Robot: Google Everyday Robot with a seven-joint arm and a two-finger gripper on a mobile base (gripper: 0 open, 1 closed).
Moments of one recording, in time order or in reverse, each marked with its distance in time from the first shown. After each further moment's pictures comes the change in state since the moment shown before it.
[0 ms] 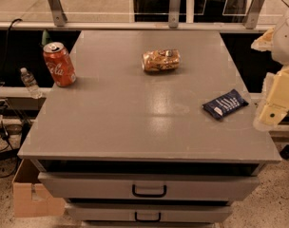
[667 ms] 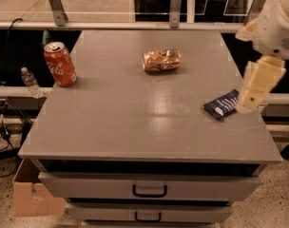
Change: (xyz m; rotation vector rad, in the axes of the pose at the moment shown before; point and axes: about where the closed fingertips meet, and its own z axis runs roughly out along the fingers) arm -0.019 -0.038 0.020 0.040 -0.054 -0.051
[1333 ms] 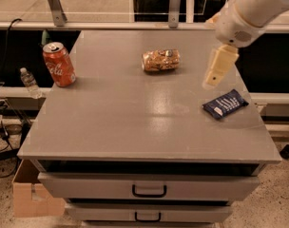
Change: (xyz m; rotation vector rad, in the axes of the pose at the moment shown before) arm -0.044 -0.079 0.063 0.060 -0.119 -0.078
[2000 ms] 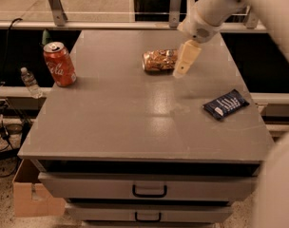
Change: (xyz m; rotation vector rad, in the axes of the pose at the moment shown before) arm -0.042 -0.064 0.095 -0.079 -0.078 0.022
